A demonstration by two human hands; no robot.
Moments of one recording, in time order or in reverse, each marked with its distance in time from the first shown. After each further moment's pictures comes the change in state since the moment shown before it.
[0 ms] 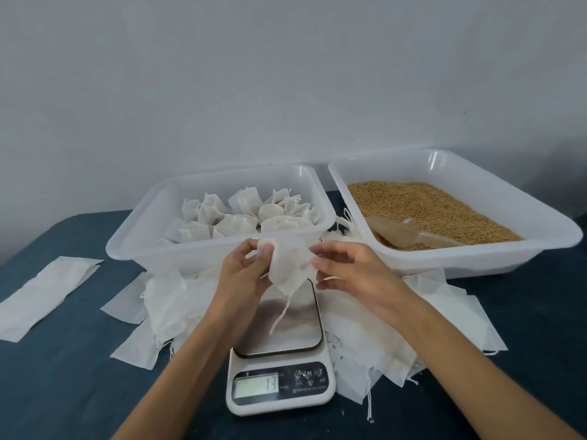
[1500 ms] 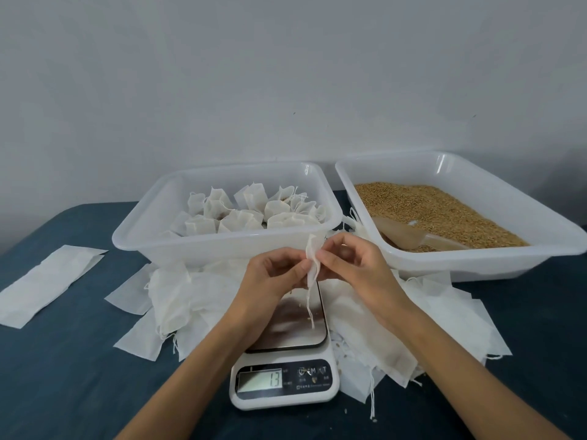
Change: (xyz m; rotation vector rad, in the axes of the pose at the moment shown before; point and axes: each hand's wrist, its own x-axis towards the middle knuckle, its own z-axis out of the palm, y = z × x) left_hand -0.014 -0.009 0.015 0.154 -0.161 0.046; right_hand -0.003 0.004 0.013 -0.096 0.039 -0.282
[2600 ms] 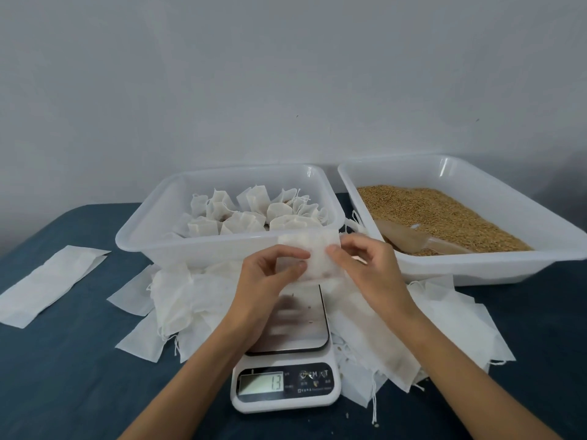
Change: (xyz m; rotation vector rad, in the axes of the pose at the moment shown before) left_hand 0.001 0.005 -0.003 0.107 0.143 0.037; right_hand 0.003 0.006 -0.009 -0.296 0.192 -0.110
